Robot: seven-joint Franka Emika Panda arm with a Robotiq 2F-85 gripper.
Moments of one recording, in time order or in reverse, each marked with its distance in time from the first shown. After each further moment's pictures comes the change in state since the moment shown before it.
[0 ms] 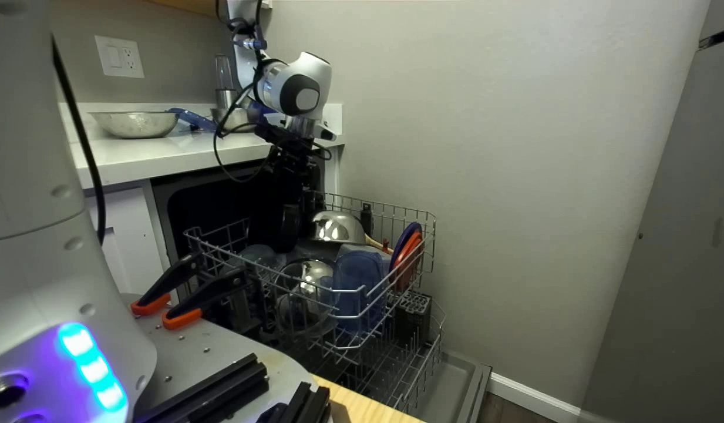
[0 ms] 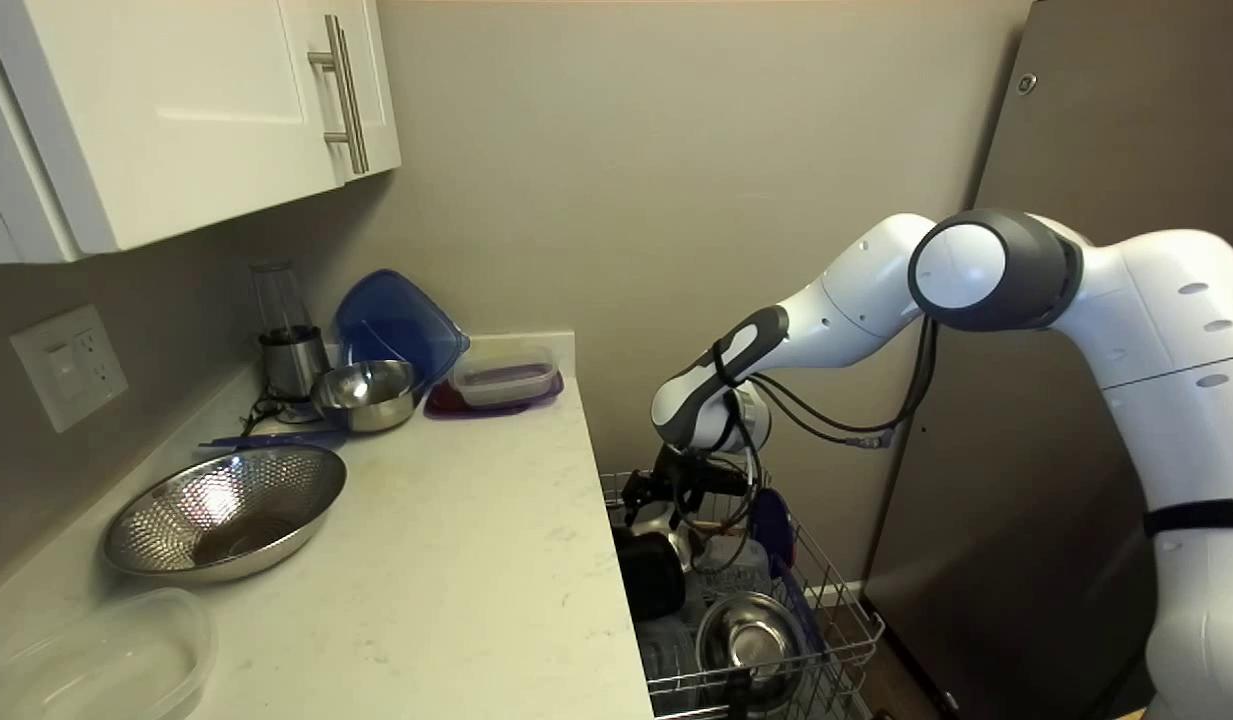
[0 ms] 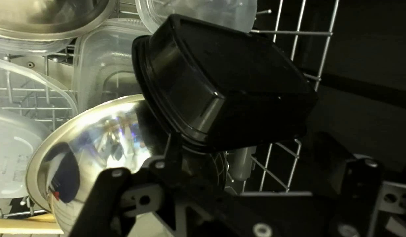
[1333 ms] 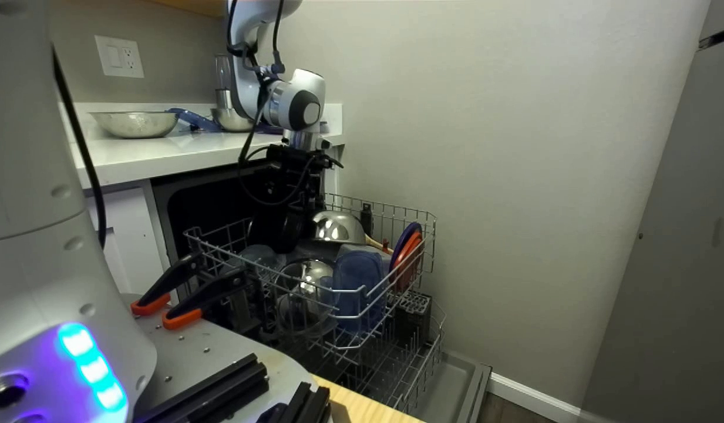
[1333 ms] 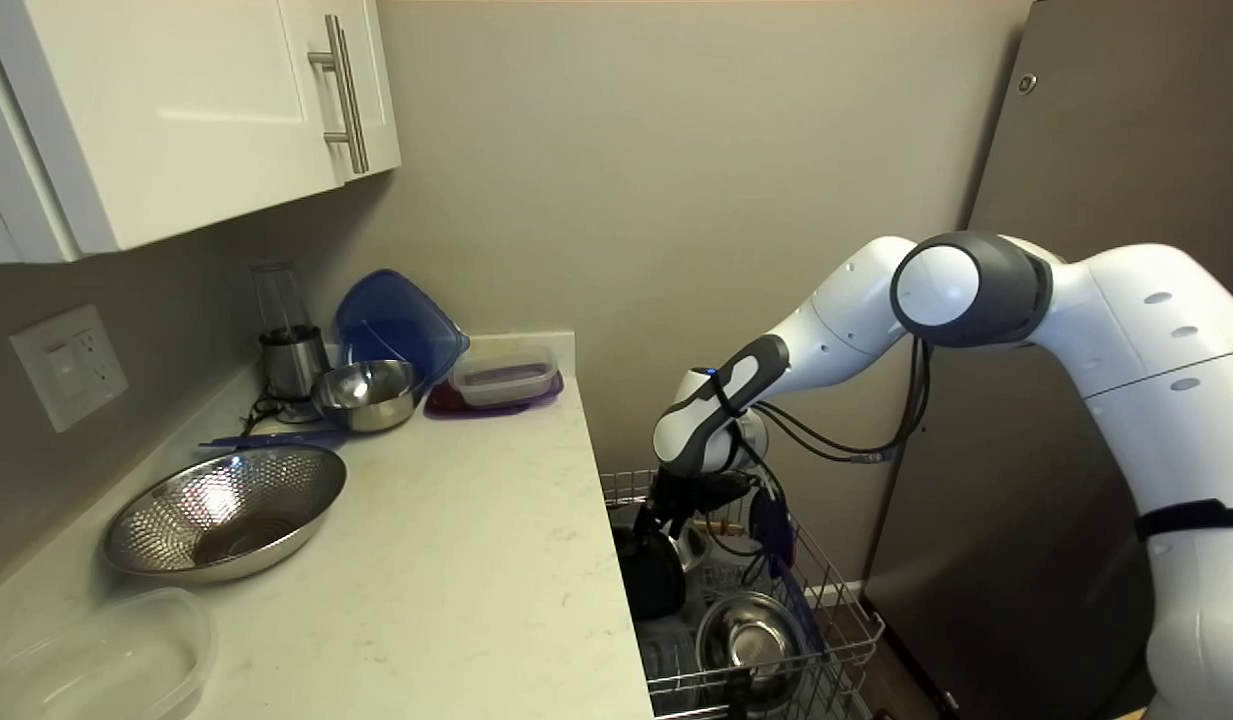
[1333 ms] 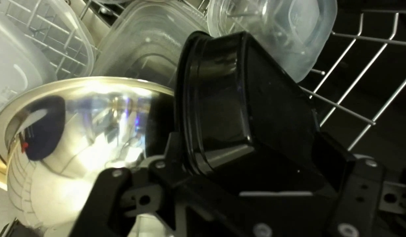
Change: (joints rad) arm 0.002 0.077 -0.006 0.036 -0.251 -0.013 -0.261
